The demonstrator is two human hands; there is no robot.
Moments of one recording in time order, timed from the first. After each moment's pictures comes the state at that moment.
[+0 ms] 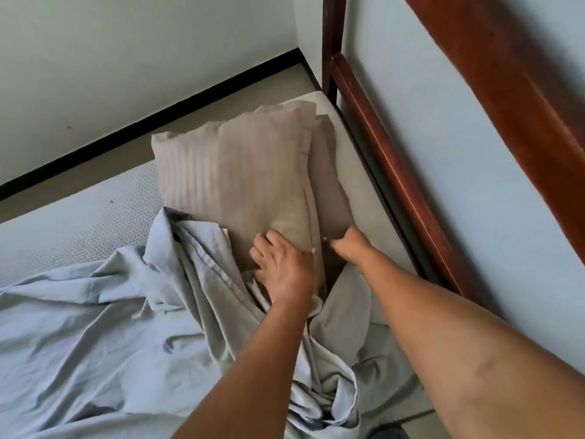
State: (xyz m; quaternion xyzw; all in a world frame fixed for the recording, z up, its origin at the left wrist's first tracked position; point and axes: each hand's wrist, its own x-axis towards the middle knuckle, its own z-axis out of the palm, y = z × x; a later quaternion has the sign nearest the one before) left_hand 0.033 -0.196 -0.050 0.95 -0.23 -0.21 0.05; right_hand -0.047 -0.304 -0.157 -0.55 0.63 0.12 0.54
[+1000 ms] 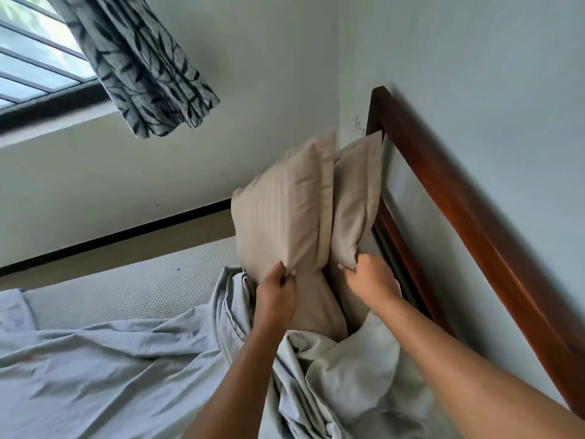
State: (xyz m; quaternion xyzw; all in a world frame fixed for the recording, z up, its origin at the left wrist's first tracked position) left_hand 0.127 -0.206 0.089 0.85 -0.17 -0.25 0.43; right_hand 0.008 -0.351 0.048 -0.79 0.49 -0.05 0.37
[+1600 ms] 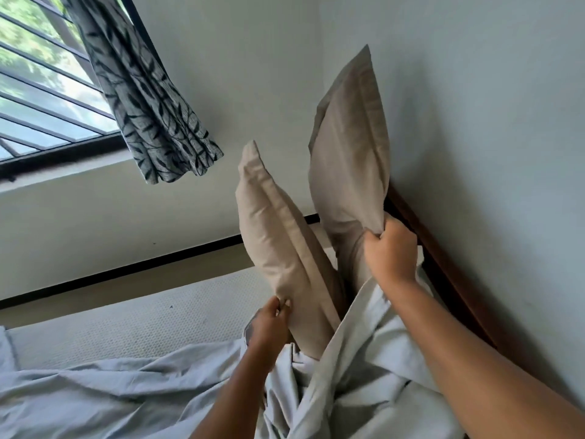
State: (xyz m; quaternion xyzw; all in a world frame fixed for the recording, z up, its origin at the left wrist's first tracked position) left_hand 0.131 -0.202 0.071 0.77 -0.14 -0.37 0.50; right_hand -0.011 -0.394 0.205 -0.72 0.52 -0.37 0.27
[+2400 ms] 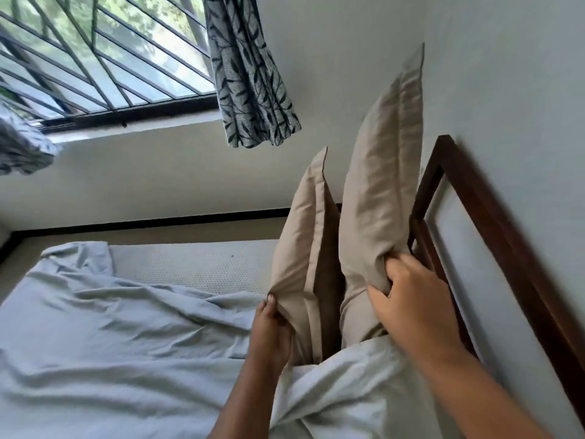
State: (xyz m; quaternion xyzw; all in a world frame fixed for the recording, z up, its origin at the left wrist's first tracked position) left_hand 0.122 -0.070 0.112 0.49 0.17 -0.32 0.79; right_hand -0.035 -0.233 0.251 -0.90 0.30 -0.24 0.19
